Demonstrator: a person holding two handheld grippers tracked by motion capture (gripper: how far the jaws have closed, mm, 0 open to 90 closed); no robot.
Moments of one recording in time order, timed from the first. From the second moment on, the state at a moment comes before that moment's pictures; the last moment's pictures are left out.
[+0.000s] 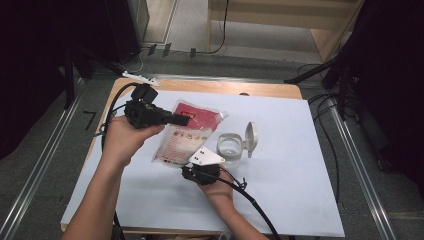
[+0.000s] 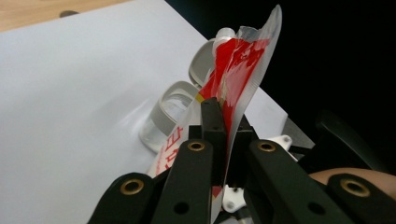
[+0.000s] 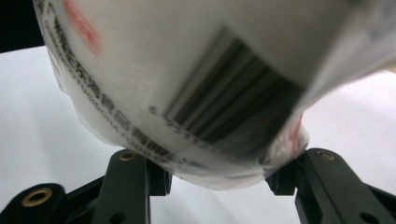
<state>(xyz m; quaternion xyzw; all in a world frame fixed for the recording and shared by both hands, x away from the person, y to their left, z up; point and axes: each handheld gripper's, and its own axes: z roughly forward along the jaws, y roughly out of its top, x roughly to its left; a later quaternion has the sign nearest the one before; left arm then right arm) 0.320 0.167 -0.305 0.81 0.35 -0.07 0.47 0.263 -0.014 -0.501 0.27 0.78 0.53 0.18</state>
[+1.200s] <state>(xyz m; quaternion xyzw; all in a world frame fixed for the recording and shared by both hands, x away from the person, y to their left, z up) 0.323 0.126 -0.331 0.84 0.35 -0.06 0.42 0.238 -0.005 -0.473 0.23 0.82 0.51 0.09</state>
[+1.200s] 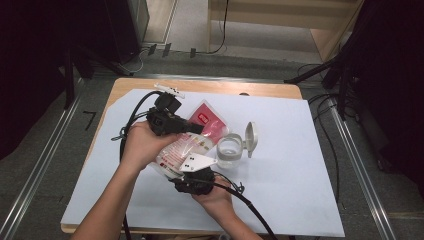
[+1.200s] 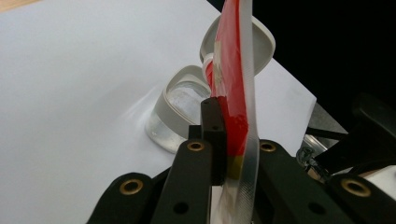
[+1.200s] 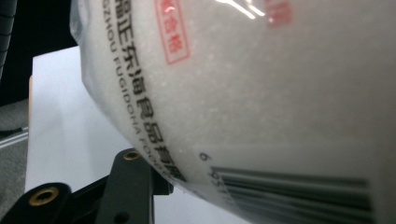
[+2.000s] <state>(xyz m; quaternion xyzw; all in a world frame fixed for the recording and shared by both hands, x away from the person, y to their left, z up) 0.321 0.117 -0.335 0.87 0.31 -0.10 0.36 0.231 -0.018 -0.461 0.25 0.80 0.55 0.04</state>
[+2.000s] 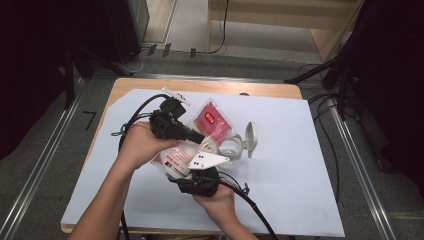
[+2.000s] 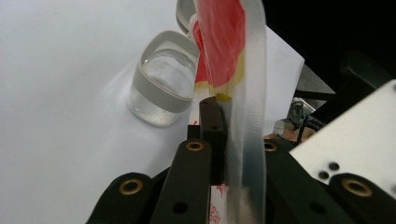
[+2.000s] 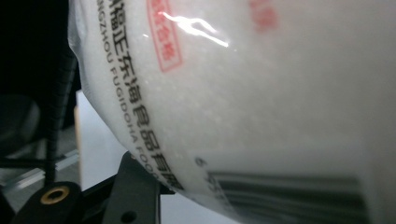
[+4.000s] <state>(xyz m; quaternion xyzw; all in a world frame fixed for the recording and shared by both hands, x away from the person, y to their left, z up) 0.339 0.116 -0.315 0.87 0.32 -0.11 0.36 0.242 -0.010 -0.439 0.38 0.71 0.59 -0.03</state>
